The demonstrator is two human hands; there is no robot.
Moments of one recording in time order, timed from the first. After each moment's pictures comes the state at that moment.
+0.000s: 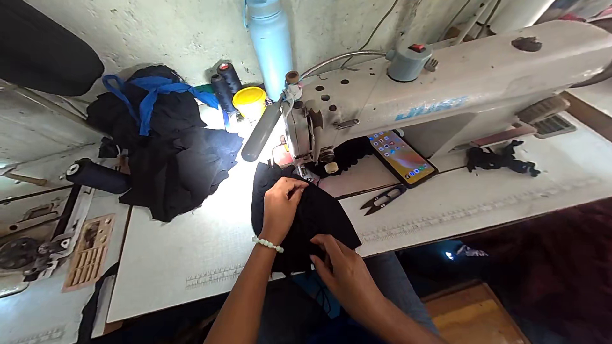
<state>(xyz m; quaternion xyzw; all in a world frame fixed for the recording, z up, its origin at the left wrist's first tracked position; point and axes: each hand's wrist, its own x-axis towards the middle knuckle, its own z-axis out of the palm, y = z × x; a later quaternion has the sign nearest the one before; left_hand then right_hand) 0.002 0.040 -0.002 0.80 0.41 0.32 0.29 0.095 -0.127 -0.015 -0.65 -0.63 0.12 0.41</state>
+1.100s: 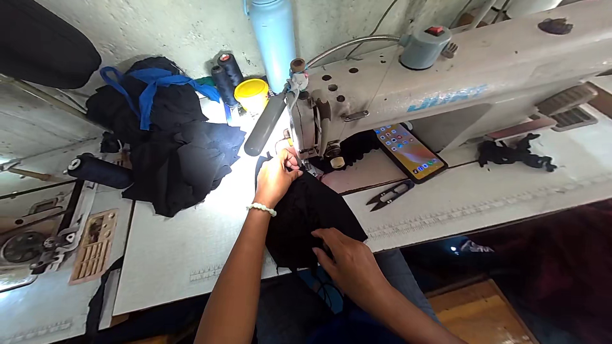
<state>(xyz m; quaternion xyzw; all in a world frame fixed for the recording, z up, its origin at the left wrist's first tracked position) 0.006 0.092 0.027 0.79 0.50 0.14 0.32 0.101 -0.119 -0.012 -0.66 -0.65 0.10 0.35</state>
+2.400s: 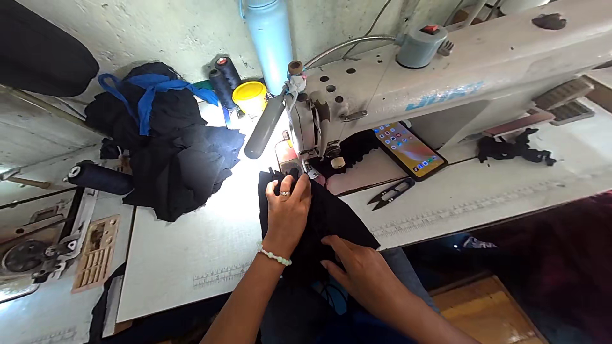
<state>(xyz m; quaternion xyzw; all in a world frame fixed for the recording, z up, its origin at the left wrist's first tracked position) -0.008 0.023 -0.014 0.91 0.32 0.23 -0.14 0.109 -0.133 -0.002 -0.66 -0.68 0.13 0.30</state>
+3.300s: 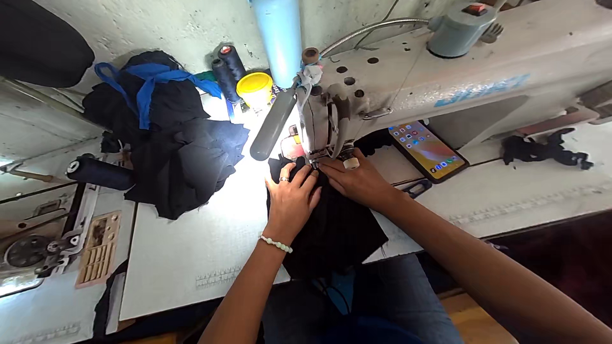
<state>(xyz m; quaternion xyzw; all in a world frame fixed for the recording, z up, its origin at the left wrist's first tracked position) -0.006 0.051 -0.018 0.91 0.34 0.22 -0.02 0.198 0.015 -0.032 -0.51 -0.81 -0.11 0.28</state>
